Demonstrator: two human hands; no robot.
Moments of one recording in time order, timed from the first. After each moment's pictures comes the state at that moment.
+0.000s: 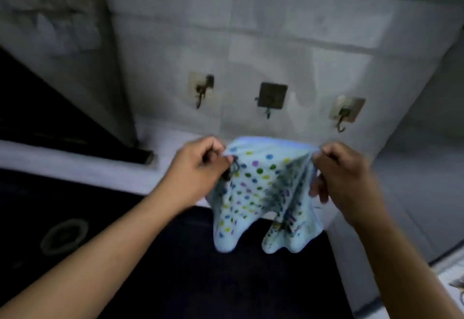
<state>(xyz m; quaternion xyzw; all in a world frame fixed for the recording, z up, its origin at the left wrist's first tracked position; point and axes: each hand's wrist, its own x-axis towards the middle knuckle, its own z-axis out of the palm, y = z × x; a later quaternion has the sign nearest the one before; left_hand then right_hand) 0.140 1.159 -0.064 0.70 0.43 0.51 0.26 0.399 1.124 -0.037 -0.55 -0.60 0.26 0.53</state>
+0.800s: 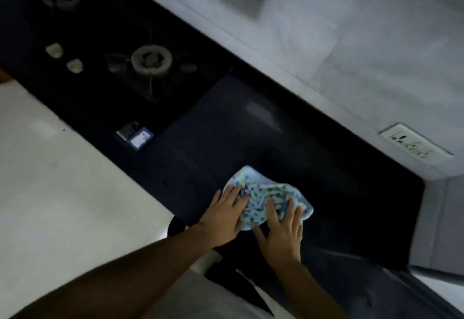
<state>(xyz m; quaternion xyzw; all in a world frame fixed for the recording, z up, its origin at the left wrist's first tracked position) 0.137 0.977 -0.471 0.72 0.64 -0.03 0.27 0.328 0.995 -0.485 -0.62 -0.77 0.16 -0.06</state>
